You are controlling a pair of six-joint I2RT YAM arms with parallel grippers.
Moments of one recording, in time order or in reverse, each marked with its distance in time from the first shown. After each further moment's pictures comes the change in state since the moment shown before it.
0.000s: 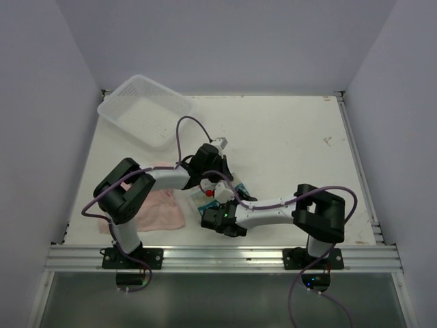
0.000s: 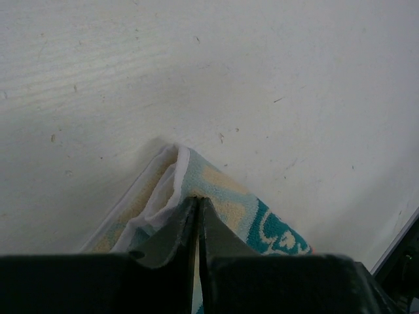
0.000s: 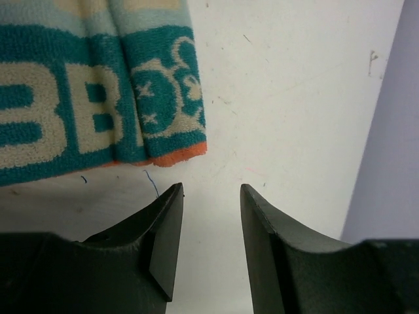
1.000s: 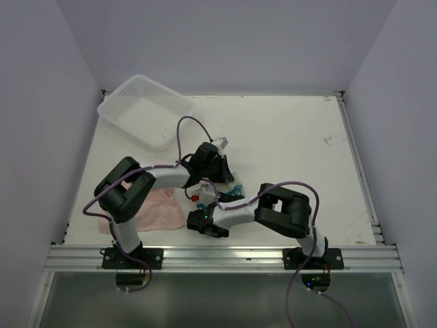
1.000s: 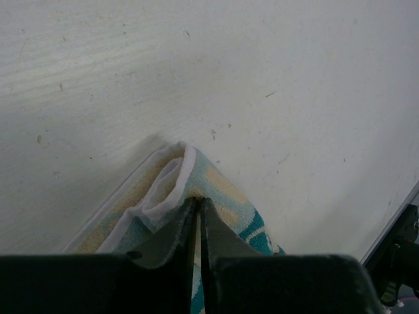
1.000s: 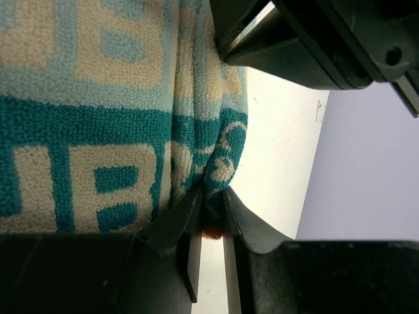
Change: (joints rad) left arm 0.011 0.010 0.013 -0.017 0.054 -0.001; right arm -0.005 0.284 0.160 0.059 0.148 -0.123
